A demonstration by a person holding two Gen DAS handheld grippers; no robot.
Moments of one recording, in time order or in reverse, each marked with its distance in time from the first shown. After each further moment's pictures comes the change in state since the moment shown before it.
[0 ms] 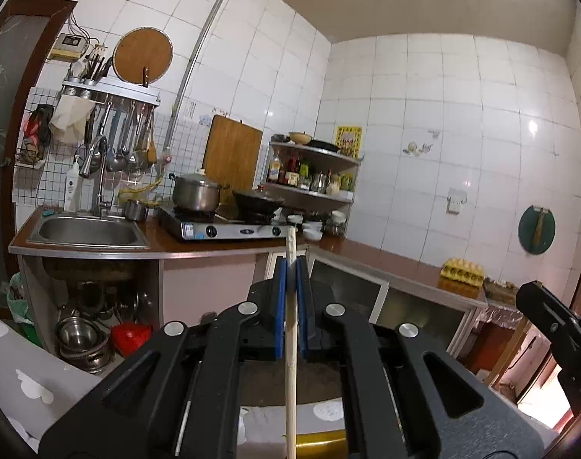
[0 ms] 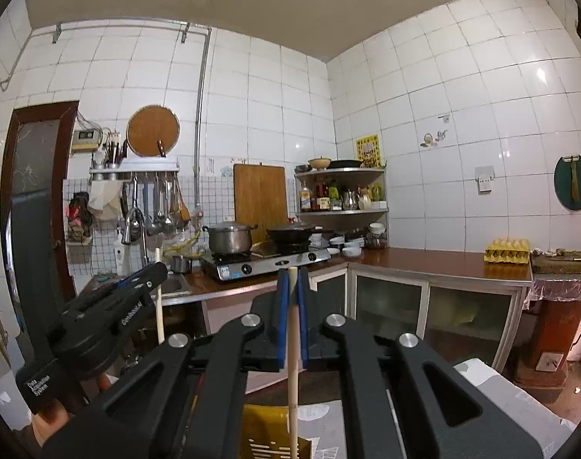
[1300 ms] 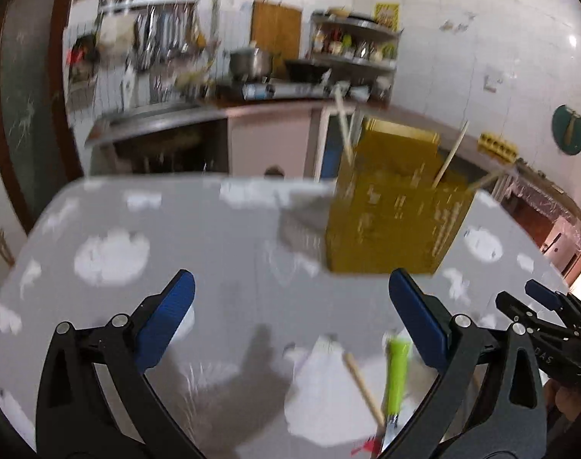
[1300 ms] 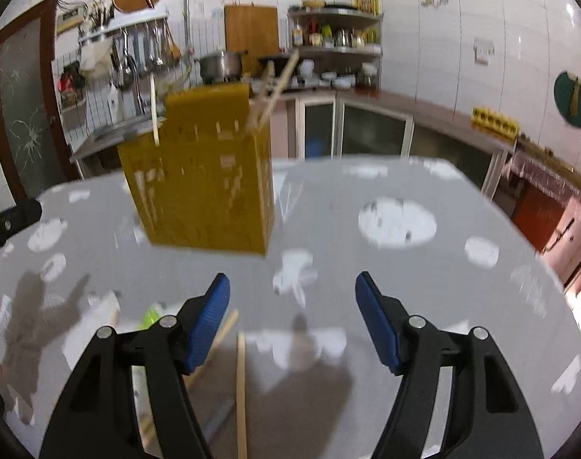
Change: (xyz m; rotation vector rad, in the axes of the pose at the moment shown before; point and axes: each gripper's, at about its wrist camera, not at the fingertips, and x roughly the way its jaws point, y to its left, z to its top) left arm -0.185 0.045 -0.129 0.047 0.519 0.209; right arm -0.107 -0.043 -0.169 -0.011 0.639 -0.030
